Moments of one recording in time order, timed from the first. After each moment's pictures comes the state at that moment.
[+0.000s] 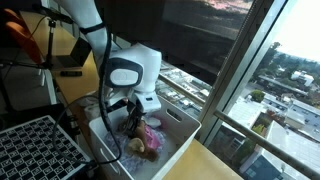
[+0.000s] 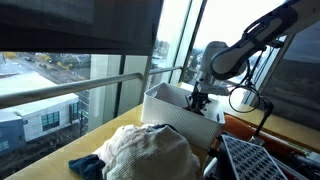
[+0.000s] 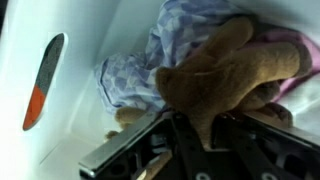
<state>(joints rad) -0.03 0.31 -0.16 -2.29 0.01 2.58 0.69</state>
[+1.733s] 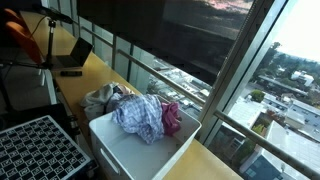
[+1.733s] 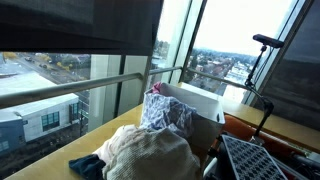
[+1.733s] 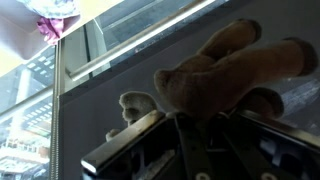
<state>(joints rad) 0.12 -0.15 0.24 -1.52 -0.11 1.99 0.77</state>
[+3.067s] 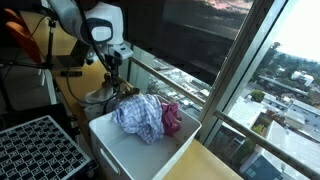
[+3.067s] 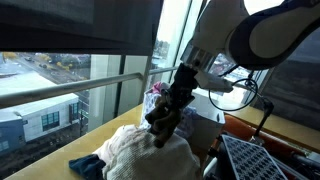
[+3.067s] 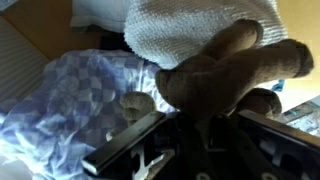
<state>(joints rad) 0.13 0.17 0.14 -2.31 -0.02 2.66 0.68</state>
